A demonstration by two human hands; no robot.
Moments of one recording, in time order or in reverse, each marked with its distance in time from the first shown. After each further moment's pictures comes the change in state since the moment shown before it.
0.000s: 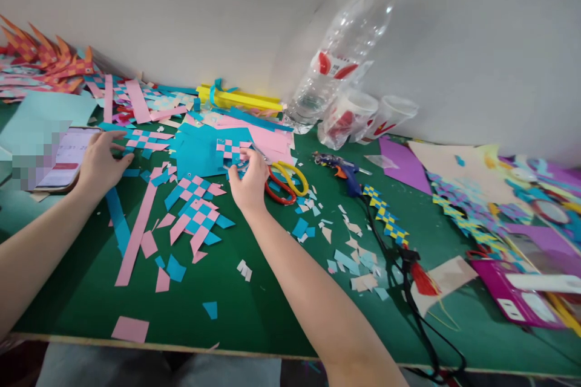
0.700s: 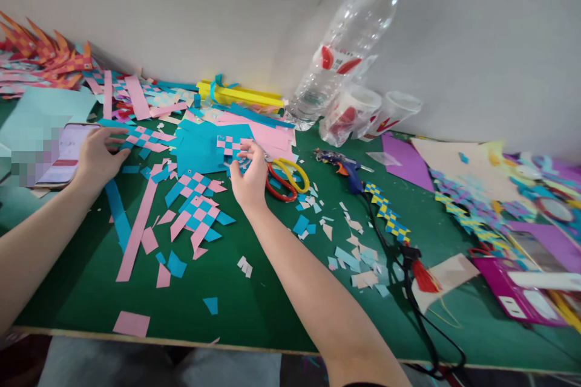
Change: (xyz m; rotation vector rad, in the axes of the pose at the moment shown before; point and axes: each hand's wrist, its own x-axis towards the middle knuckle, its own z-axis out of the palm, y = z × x) left_hand 0.011 -0.016 0.008 -0.198 0.069 0.016; right_hand 0.001 -0.003 -0.001 0.198 0.016 -0.031
